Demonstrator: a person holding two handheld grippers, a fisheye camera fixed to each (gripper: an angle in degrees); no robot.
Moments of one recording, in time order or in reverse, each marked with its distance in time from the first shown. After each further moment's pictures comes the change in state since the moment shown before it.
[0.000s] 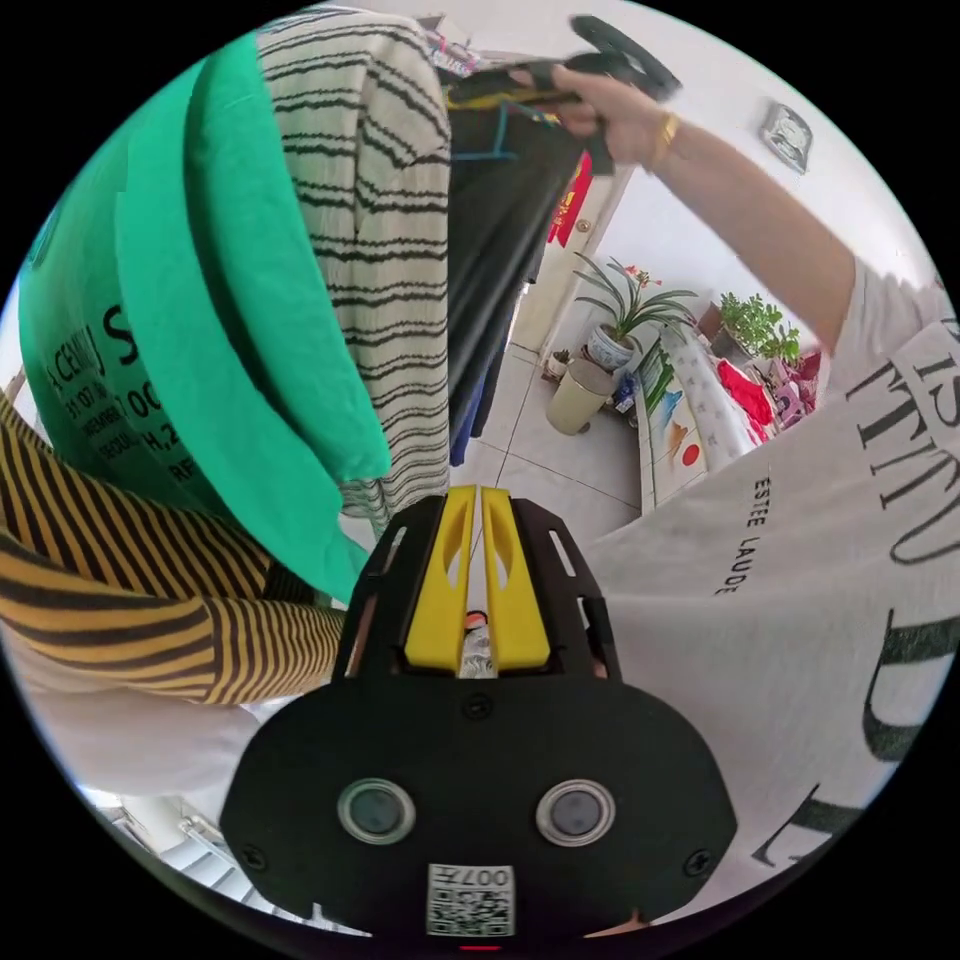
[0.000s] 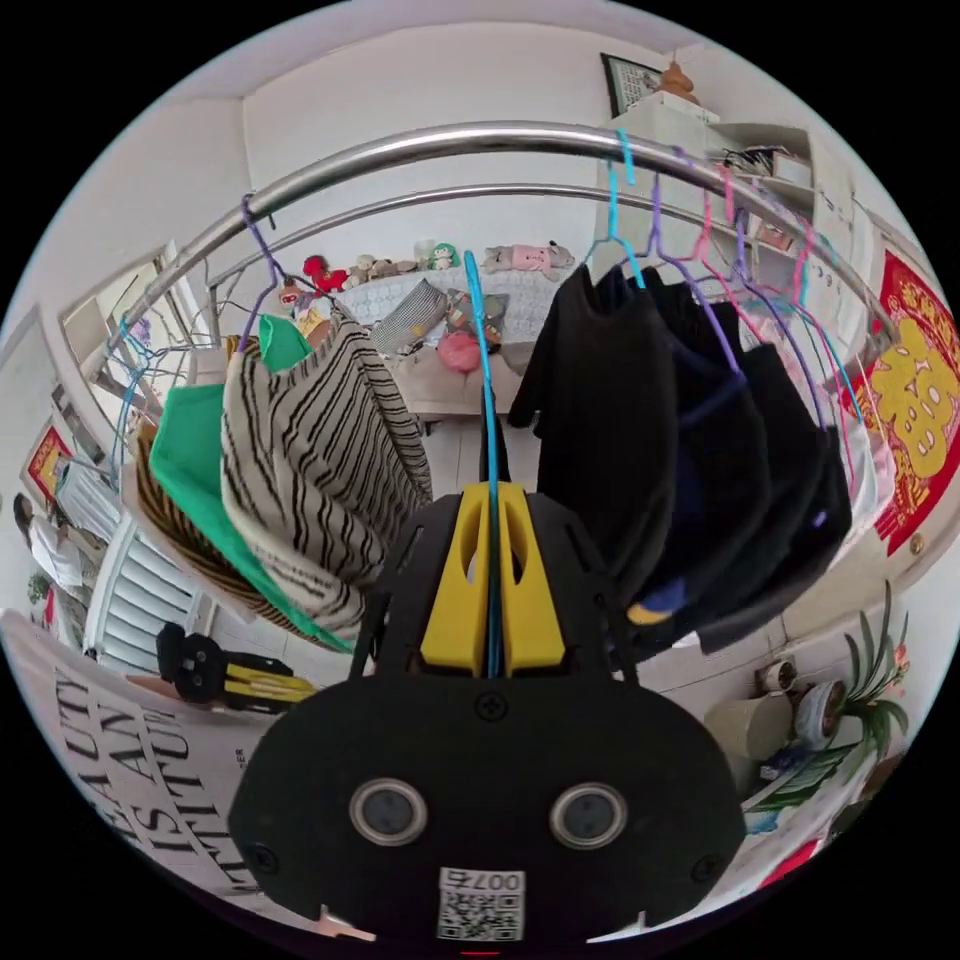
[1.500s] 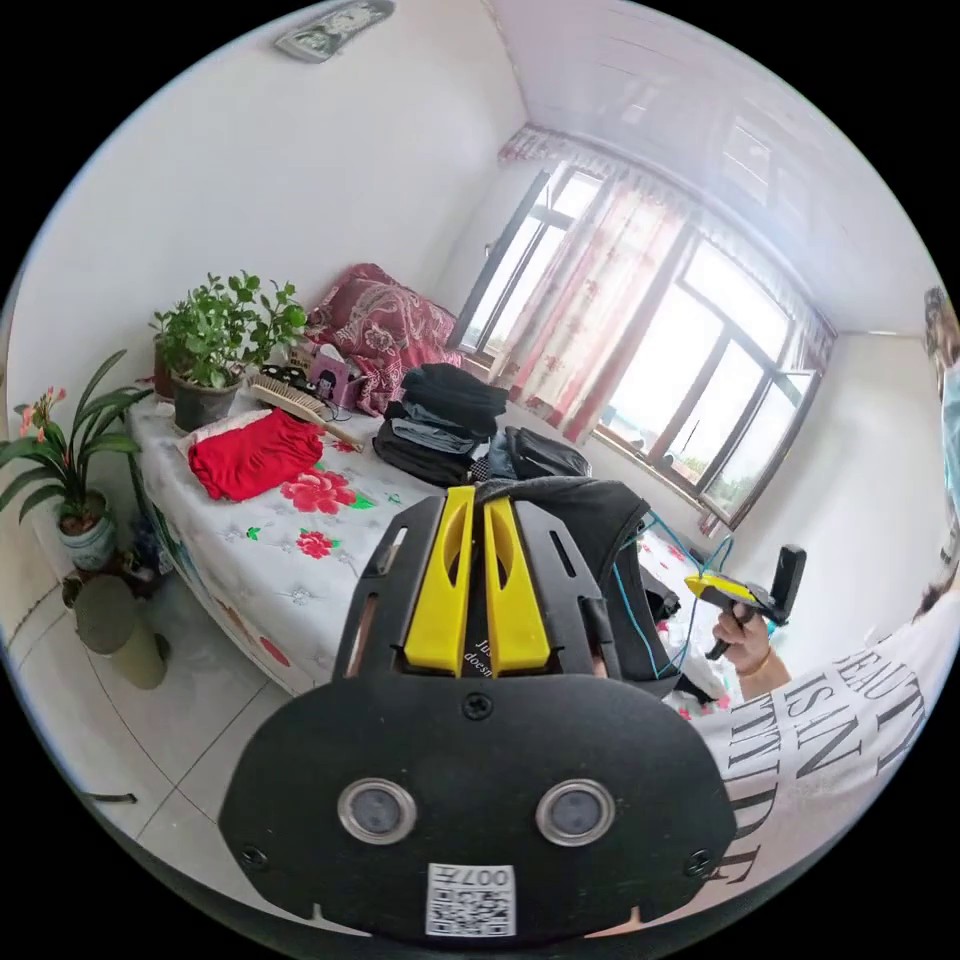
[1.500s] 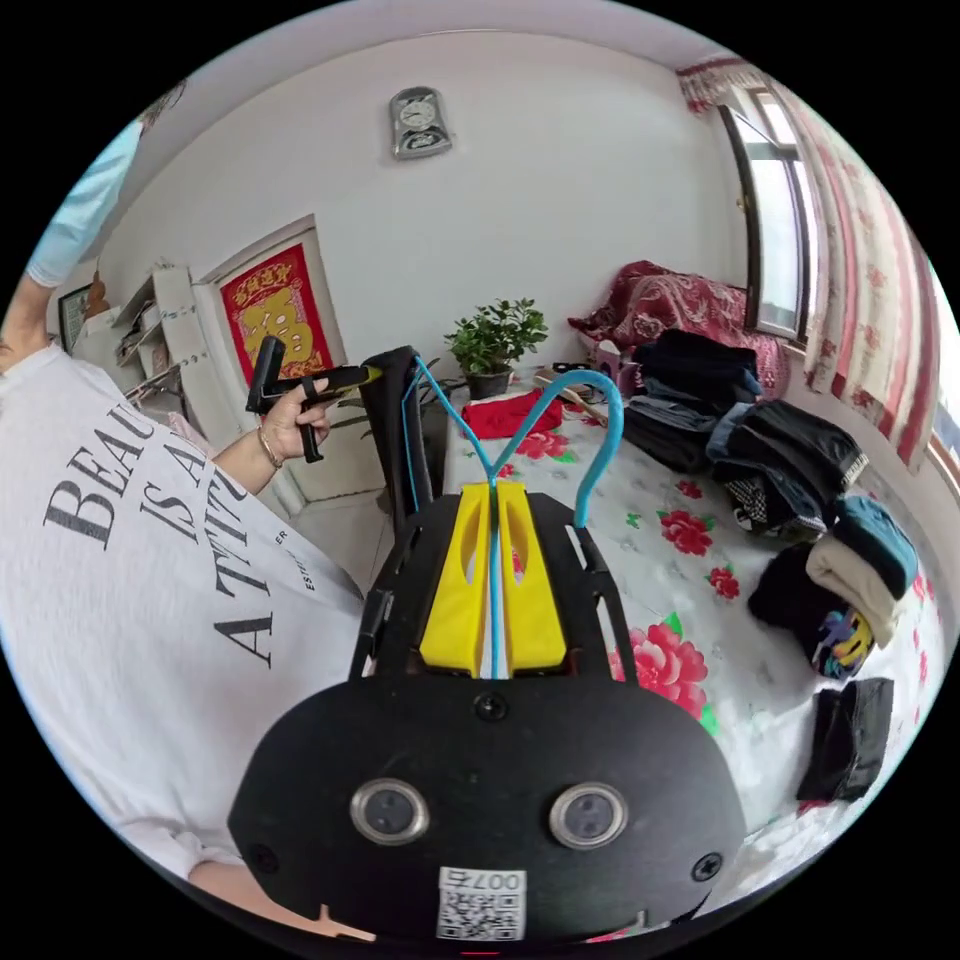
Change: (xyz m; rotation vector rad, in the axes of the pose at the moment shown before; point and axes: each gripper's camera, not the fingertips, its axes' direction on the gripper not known) left arm 0.449 -0.342 0.204 -0.019 1.143 0.850; right arm -0.159 0.538 -0.332 0.400 1.093 1.155
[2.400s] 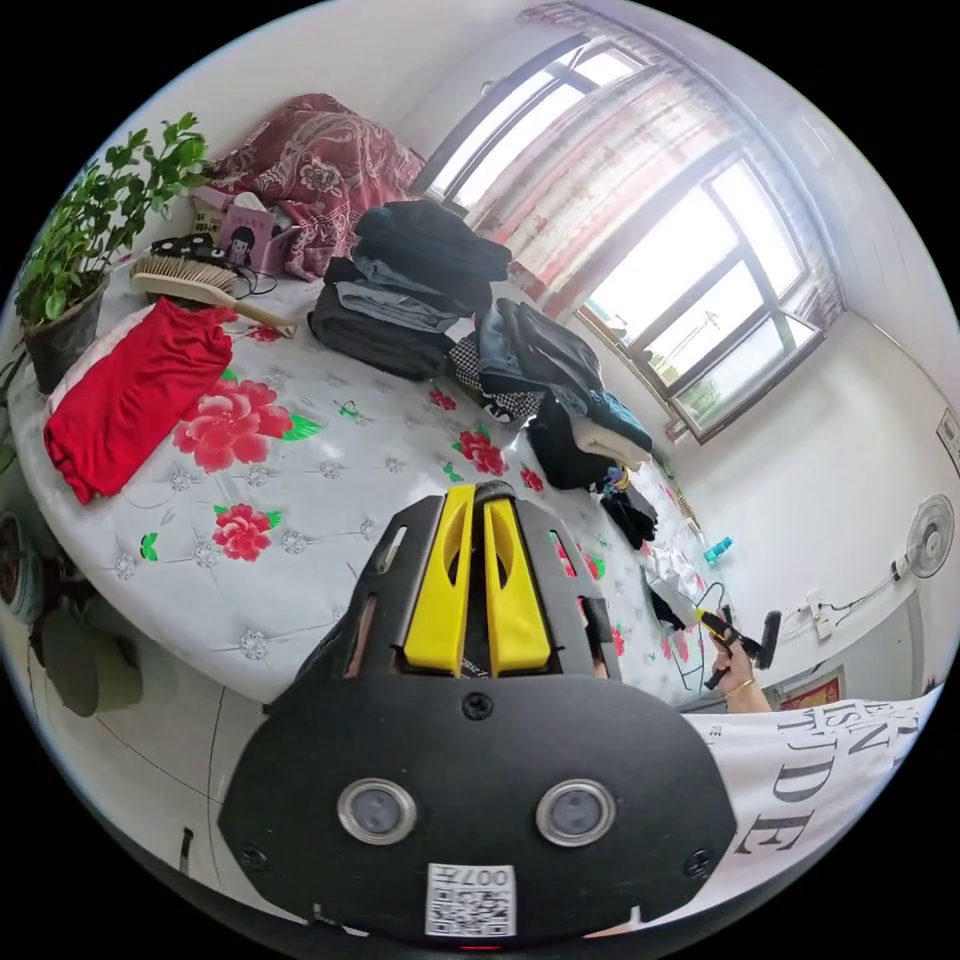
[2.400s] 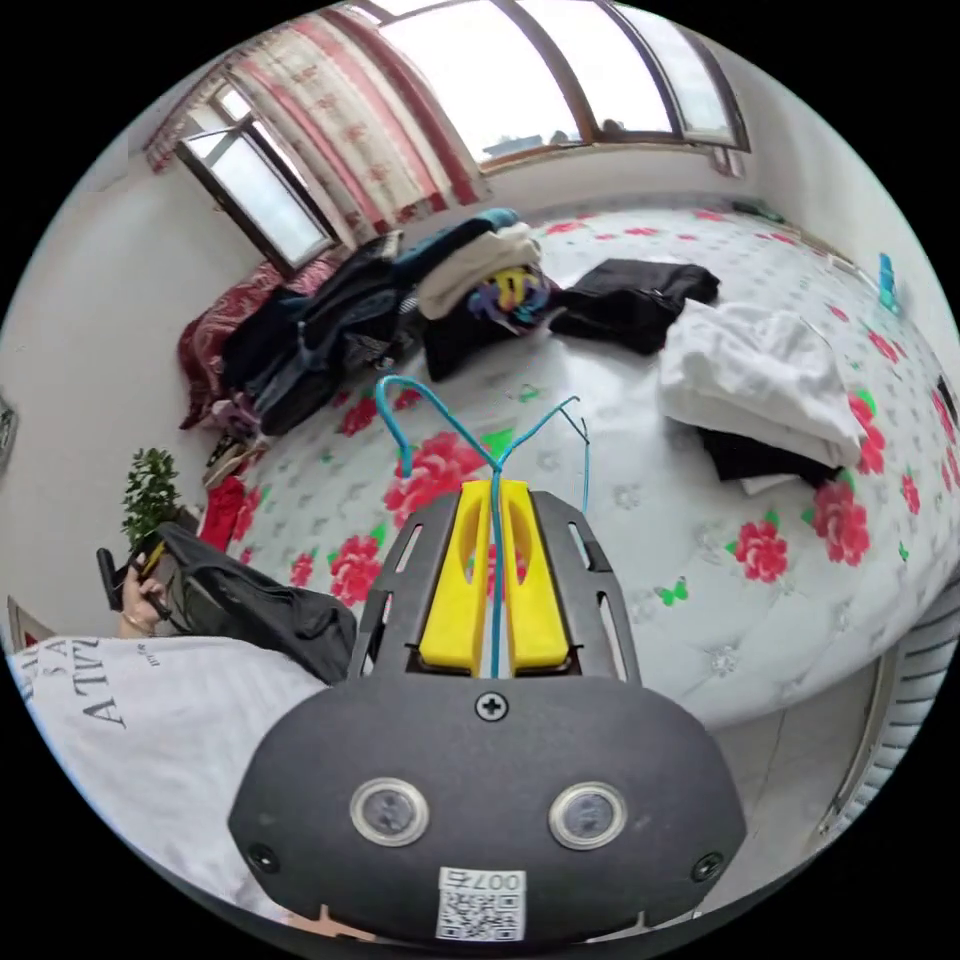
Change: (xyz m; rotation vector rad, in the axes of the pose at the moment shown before) left arm -0.111 -0.038 0.161 -0.459 0.195 -0.013; right arm 0.075 0.147 -0.053 0.010 0.684 1.138
